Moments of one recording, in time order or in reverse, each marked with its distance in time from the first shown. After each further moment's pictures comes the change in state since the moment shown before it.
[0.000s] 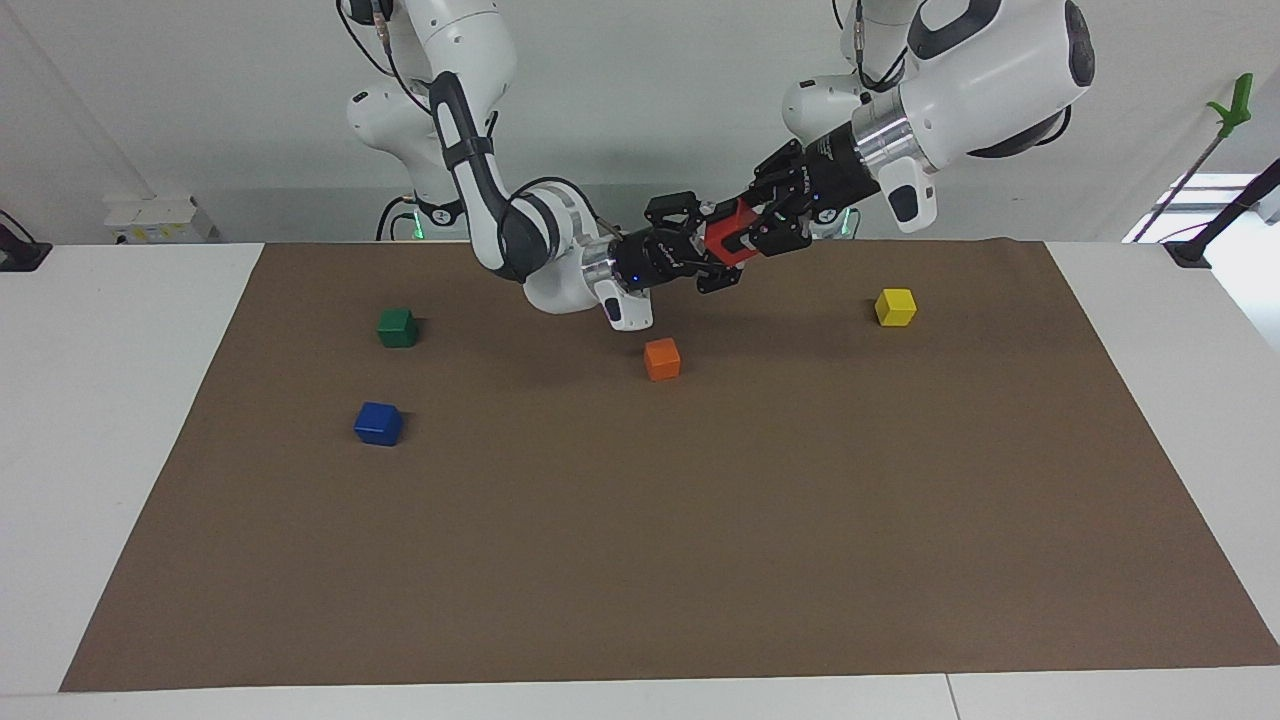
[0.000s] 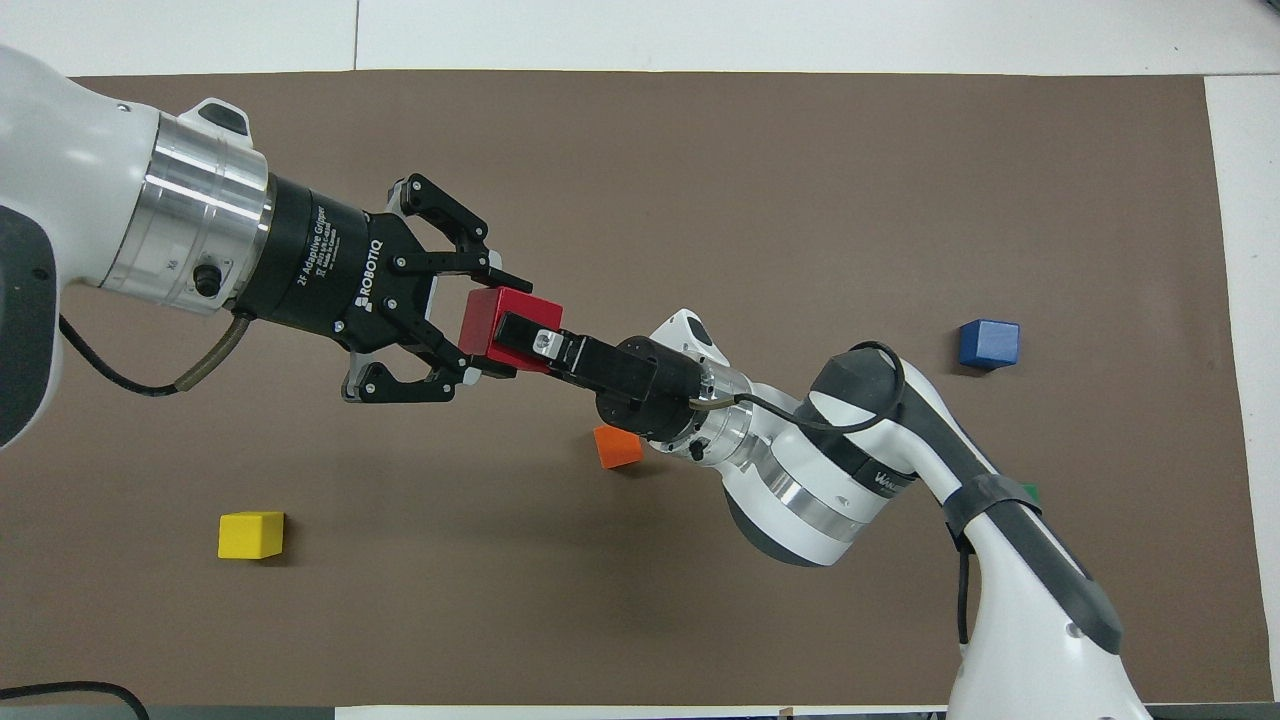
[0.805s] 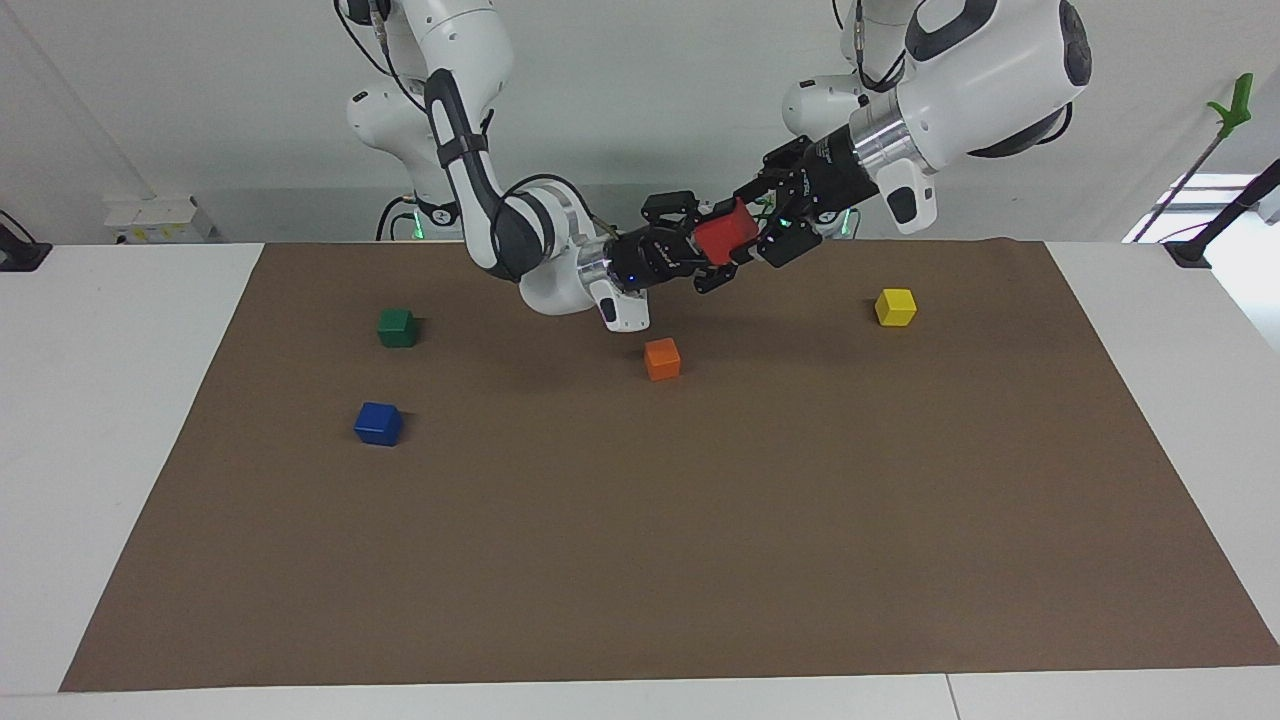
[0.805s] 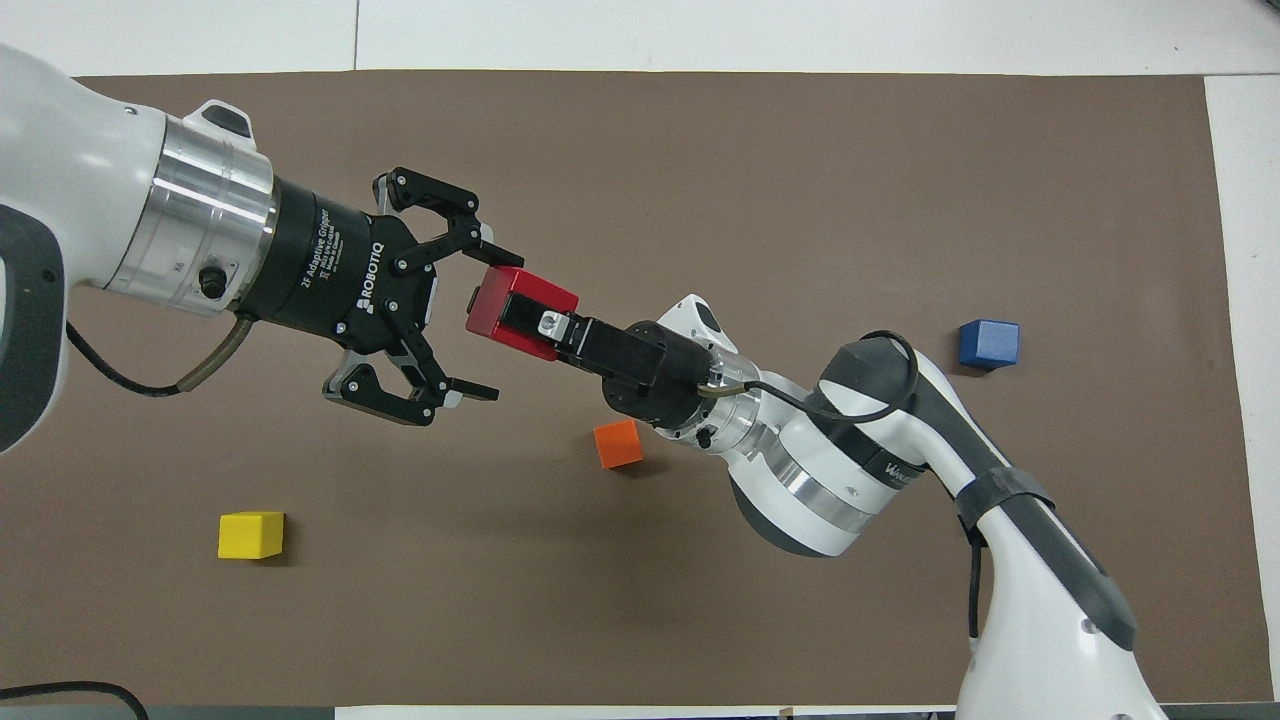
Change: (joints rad) left arm -0.002 0.000 0.000 -0.001 0.012 0.001 -0.001; right arm -0.014 0.000 -0.004 0.017 -0.008 0.002 0.000
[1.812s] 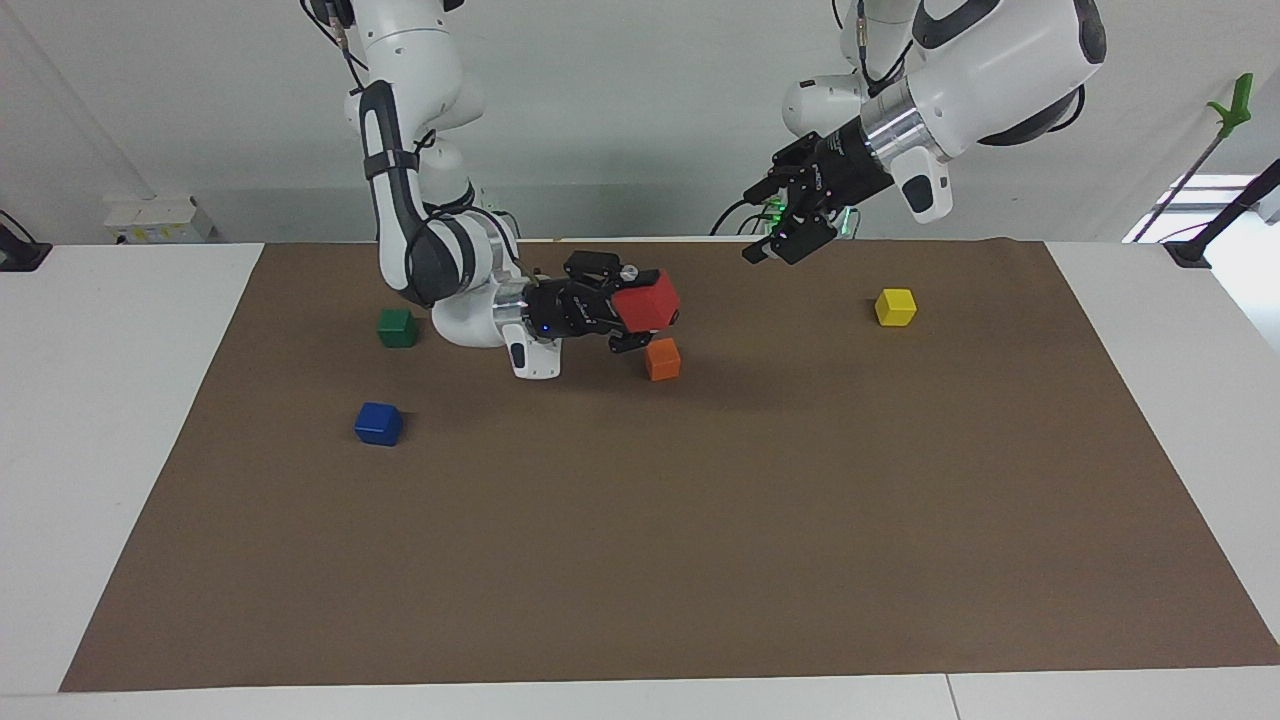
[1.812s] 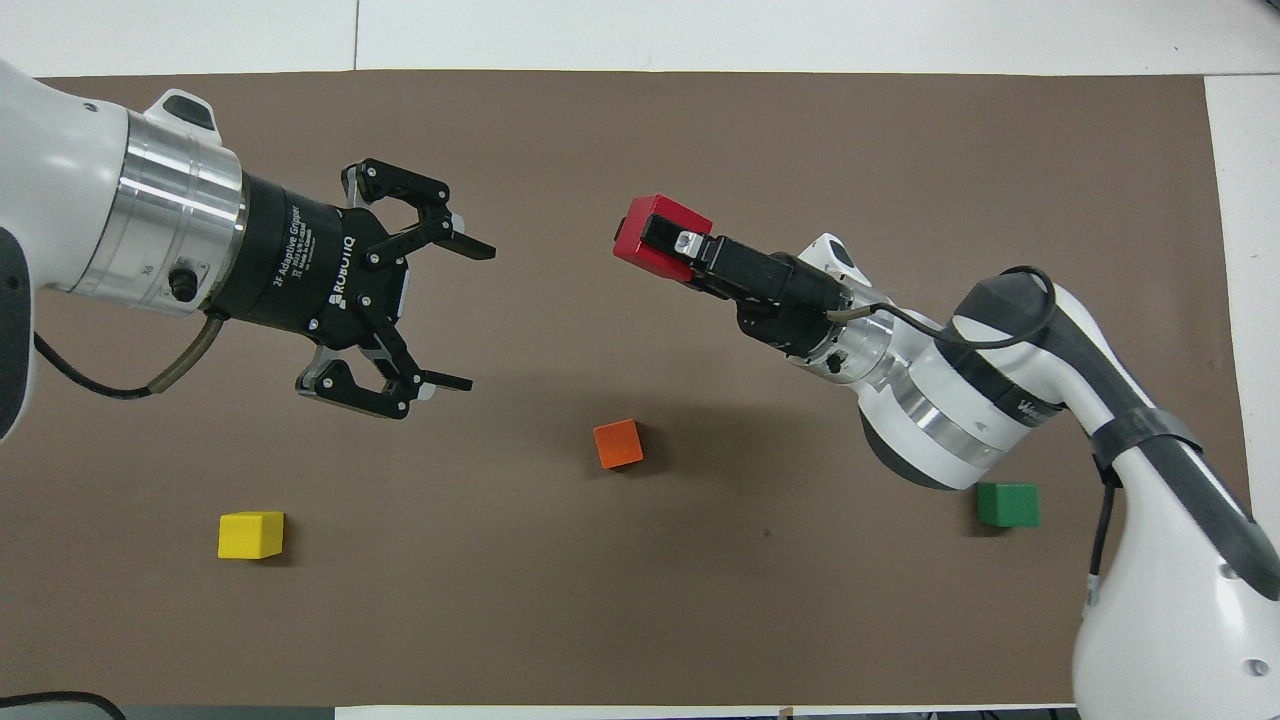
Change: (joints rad) left arm 0.001 -0.020 0.016 0.001 0.090 0.011 0.023; right arm -0.248 -0.031 0.001 -0.008 -0.319 0.117 0.101
